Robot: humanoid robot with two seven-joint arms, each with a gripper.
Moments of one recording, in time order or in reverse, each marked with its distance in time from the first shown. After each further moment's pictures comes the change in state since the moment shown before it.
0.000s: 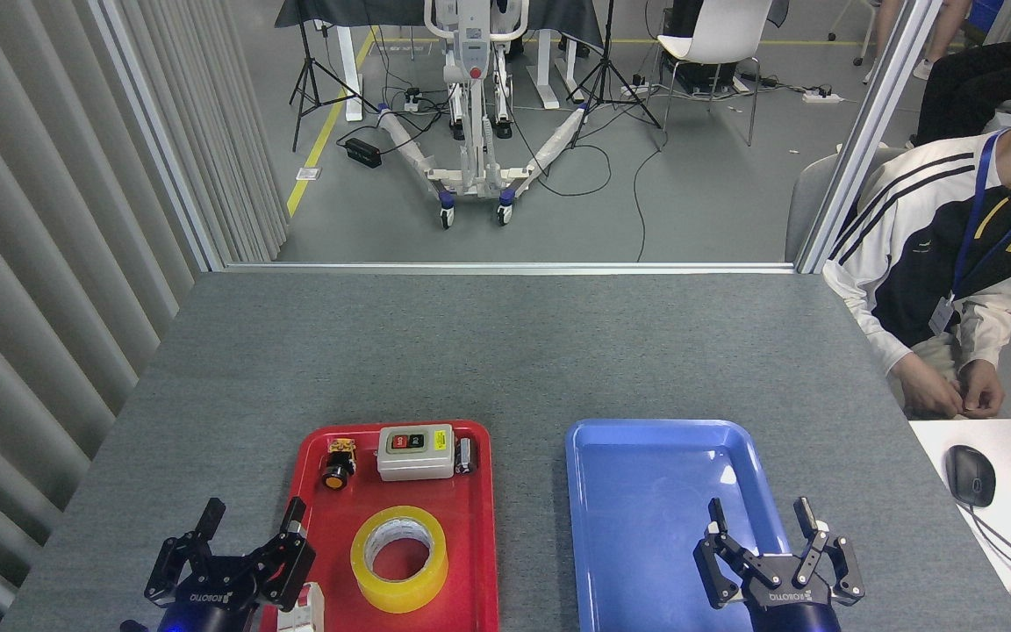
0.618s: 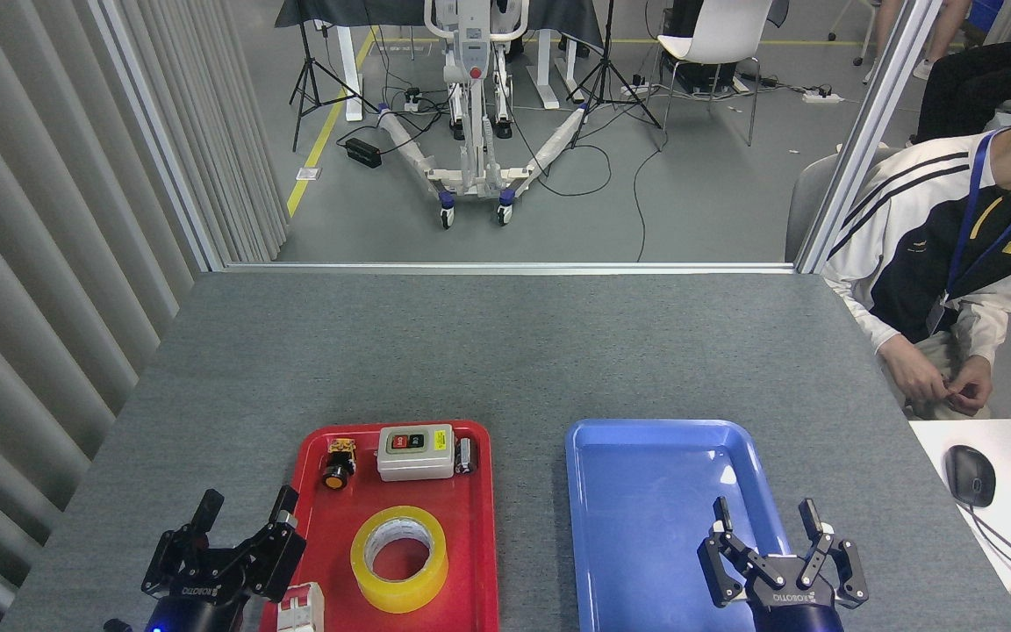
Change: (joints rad) left arm -0.006 -0.006 0.037 -0.009 0.120 -0.081 0.005; right arm 0.003 -0.008 0.011 -0.003 -0.041 0.029 0.001
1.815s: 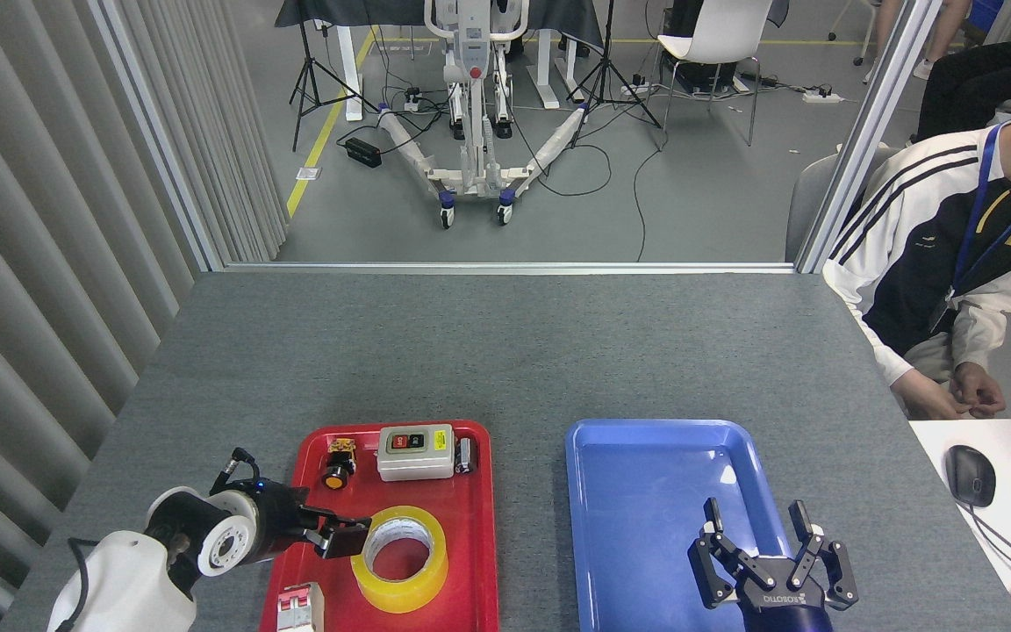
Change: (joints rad) left arm -0.516 0.250 -0.416 0.250 0.123 0.001 -1.074; right arm 0.009 -0.010 0.045 -0.021 -0.028 0.036 0.011
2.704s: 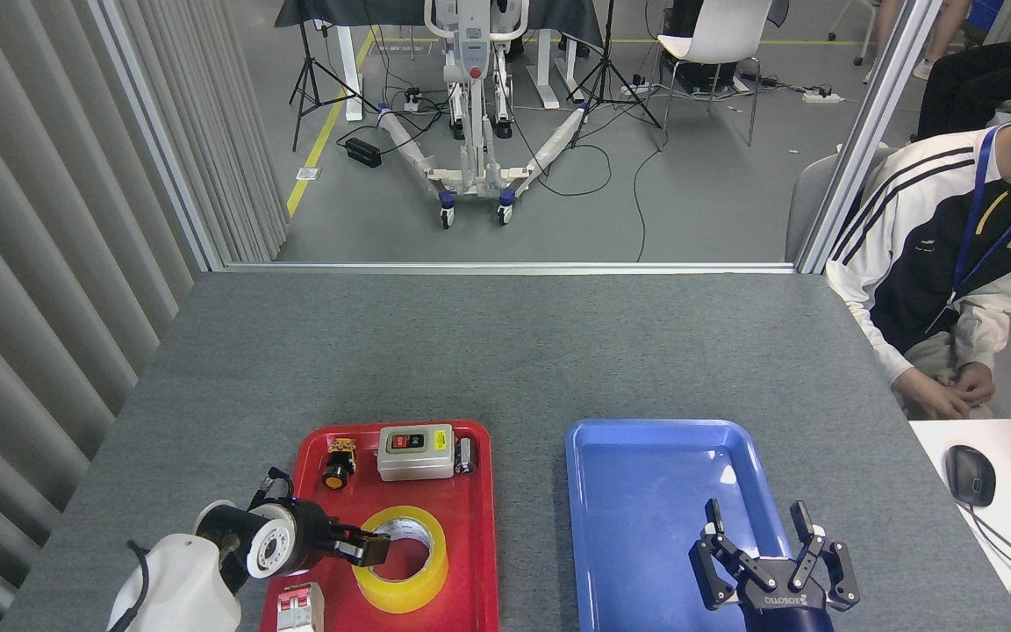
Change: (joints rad) left arm -0.032 -0.088 -0.035 0.157 -0.015 0.062 0.002; right arm 0.000 -0.005 0.000 0.008 0.004 -0.001 -0.012
